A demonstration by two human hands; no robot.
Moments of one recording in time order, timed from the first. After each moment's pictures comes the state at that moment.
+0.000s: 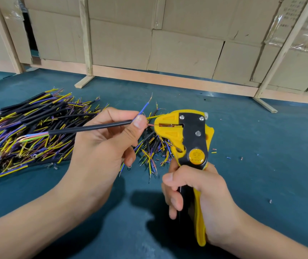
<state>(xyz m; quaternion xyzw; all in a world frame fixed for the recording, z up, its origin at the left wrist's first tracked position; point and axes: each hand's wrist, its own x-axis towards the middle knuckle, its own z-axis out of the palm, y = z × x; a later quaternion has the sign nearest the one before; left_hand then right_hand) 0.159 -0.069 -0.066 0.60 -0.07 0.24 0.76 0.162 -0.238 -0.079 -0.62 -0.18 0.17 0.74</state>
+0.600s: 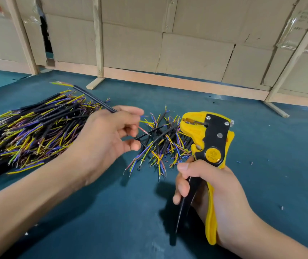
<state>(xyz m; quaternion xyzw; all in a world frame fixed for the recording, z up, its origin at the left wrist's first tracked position) 0.185 -0.035 -0.054 0.57 0.00 0.10 0.81 0.164 -0.237 -0.080 -0.59 -0.11 0.16 0.78</state>
